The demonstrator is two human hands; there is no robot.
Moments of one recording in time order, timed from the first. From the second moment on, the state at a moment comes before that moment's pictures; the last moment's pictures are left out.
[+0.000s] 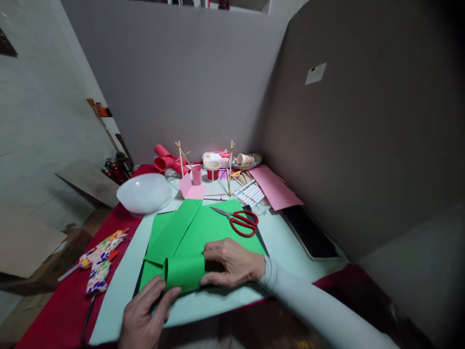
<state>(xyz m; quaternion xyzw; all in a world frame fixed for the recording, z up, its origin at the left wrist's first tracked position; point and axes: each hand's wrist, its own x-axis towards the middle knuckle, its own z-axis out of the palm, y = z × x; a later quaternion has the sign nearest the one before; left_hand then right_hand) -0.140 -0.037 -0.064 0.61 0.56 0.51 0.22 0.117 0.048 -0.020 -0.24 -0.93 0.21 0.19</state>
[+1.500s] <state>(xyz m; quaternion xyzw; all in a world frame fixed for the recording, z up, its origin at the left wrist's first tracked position) -0.127 0.136 0.166 0.80 0.33 0.43 0.26 0.103 0.159 0.001 -0.40 -0.55 0.29 0.67</state>
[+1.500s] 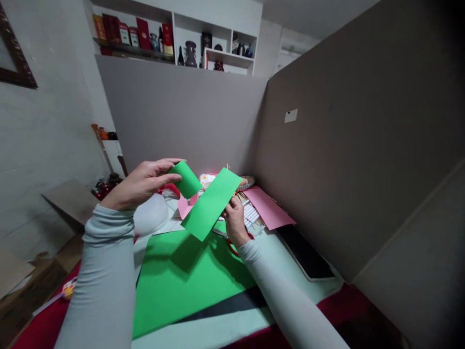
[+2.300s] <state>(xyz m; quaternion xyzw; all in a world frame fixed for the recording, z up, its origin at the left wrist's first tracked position) -0.133 0.157 0.148 0.71 0.39 0.48 0.32 0.111 0.096 0.010 -0.29 -0.92 -0.11 0.23</state>
